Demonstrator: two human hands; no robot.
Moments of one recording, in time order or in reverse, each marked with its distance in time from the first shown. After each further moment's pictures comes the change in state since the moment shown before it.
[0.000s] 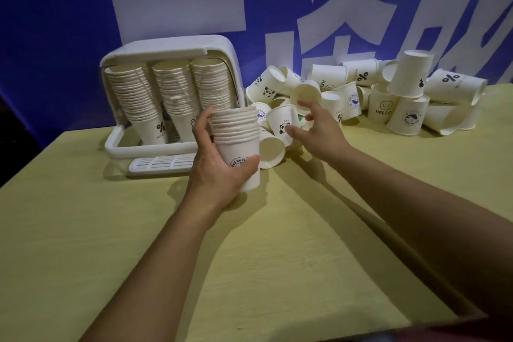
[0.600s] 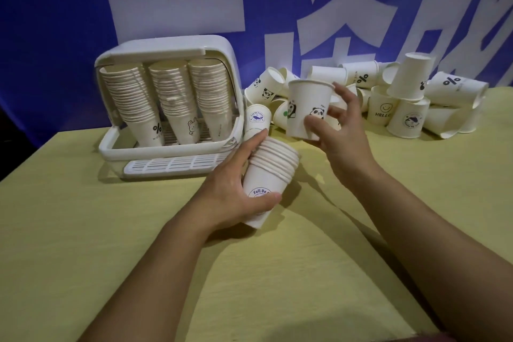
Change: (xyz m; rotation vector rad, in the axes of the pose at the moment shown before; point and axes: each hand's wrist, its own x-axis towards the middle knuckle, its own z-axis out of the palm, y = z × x) left_hand -0.007 0.002 -0.001 0.213 -0.455 0.049; right_hand -0.047 -0.022 -0.027 0.730 0.109 0.037
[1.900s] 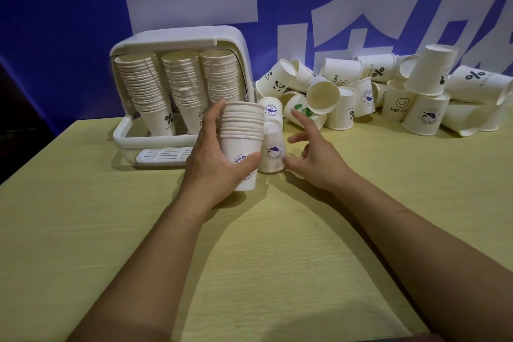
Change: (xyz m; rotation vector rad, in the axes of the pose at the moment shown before) left_hand 0.011 -0.017 -0.010 0.002 0.456 -0.078; right_hand 0.000 0.052 0.017 -0.640 -0.366 -0.103
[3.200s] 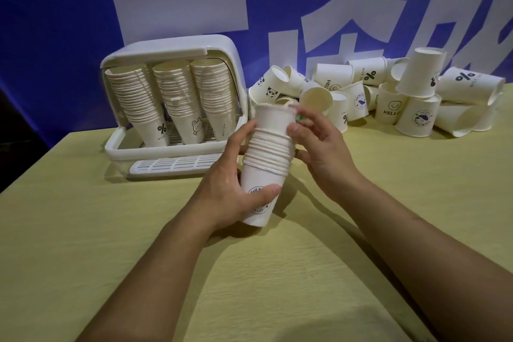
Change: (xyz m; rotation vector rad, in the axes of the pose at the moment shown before) left_hand -0.015 0.014 0.004 -0.041 -0.324 0.105; right_hand -0.010 -0.038 -0.018 0.772 0.147 0.048
